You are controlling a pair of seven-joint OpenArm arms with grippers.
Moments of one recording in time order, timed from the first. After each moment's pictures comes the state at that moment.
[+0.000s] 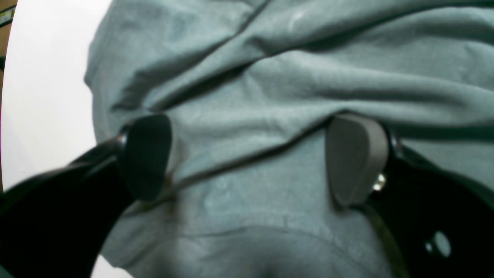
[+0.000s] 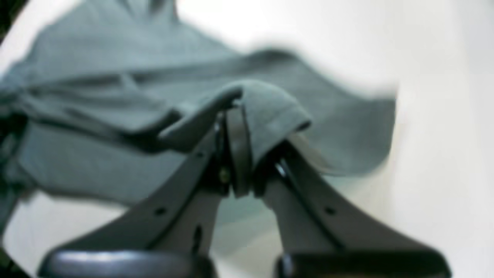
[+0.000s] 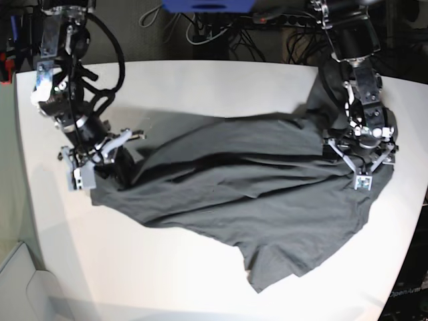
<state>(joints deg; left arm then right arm) -4.5 -7.5 -21.5 78.5 12.2 -18.6 40.6 -10.1 9.4 8.4 112.5 24.0 17.0 -39.4</state>
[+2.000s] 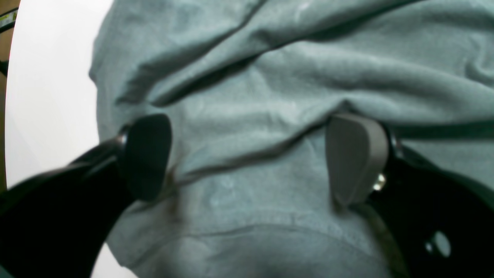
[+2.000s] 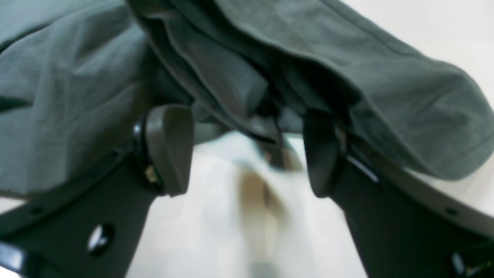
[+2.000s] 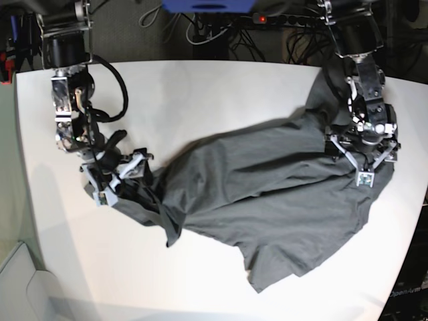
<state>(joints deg) -2.9 -8.7 -21.4 78.9 11.5 -18.6 39.6 6.7 14.2 -2.6 75.5 23.8 16.7 -32.2</state>
